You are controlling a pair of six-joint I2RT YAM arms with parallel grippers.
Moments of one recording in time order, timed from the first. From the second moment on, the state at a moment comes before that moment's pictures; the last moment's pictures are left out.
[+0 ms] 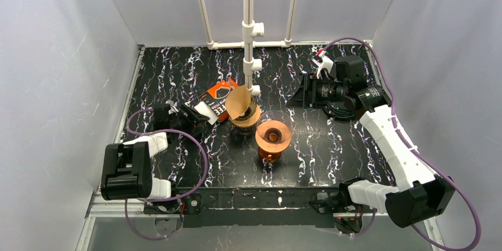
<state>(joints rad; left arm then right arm) 0.06 1.36 0.43 0.17 0.51 -0.95 0.35 1.17 1.22 -0.74 -0.61 0.36</state>
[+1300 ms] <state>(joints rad) 0.05 1.50 0.51 0.31 0.50 -0.93 0.35 1.17 1.22 -0.74 -0.61 0.36</state>
